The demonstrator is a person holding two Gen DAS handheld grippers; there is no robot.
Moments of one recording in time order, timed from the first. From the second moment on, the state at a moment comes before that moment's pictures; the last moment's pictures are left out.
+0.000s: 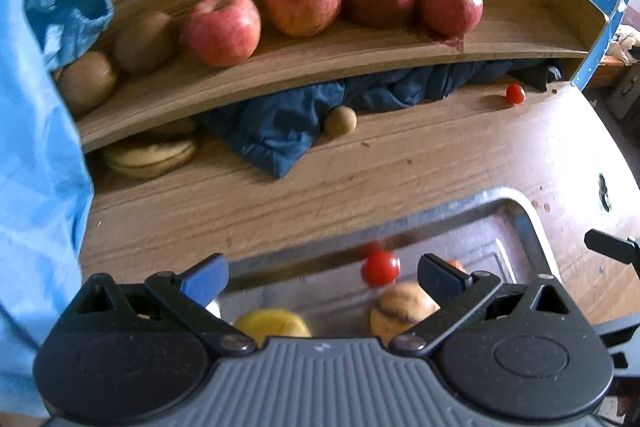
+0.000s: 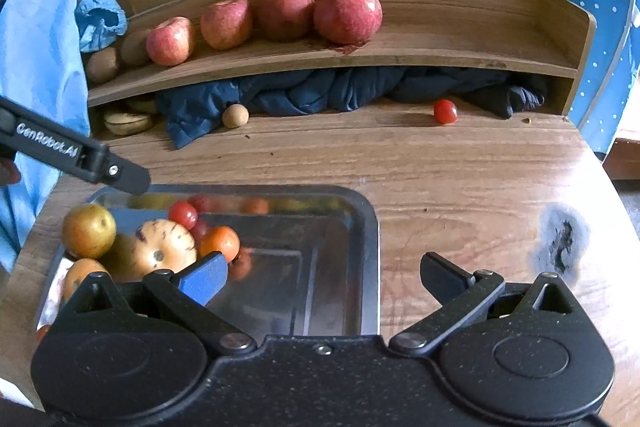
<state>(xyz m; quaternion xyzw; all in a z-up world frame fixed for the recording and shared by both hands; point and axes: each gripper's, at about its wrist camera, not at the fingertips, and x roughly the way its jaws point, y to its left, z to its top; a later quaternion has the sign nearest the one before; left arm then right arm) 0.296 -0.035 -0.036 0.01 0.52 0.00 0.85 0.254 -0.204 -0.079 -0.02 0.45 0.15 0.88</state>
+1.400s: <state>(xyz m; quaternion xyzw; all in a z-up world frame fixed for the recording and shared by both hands) 0.417 -0.046 -0.080 -0.09 0.48 0.01 0.87 0.436 -0.220 -0.125 -0.02 0.43 0.03 0.90</state>
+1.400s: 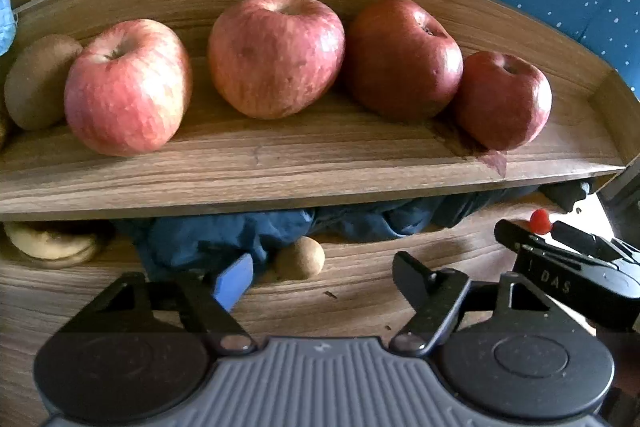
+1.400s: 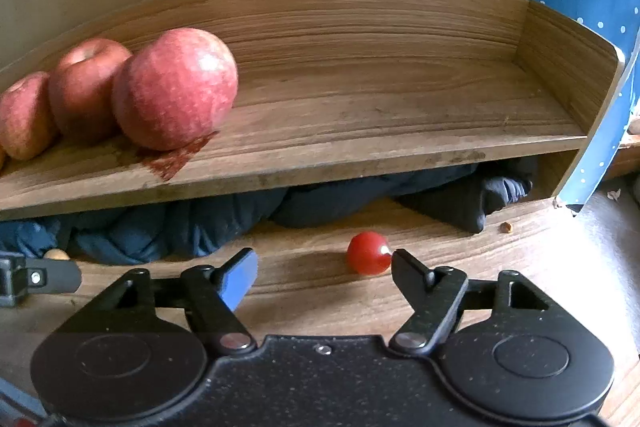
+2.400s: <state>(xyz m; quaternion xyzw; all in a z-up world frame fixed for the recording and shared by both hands) 0.423 -0.019 -0.101 -0.12 0.49 0.02 0.86 0.437 -0.210 -0.129 -0.02 0.43 0.01 0.90</state>
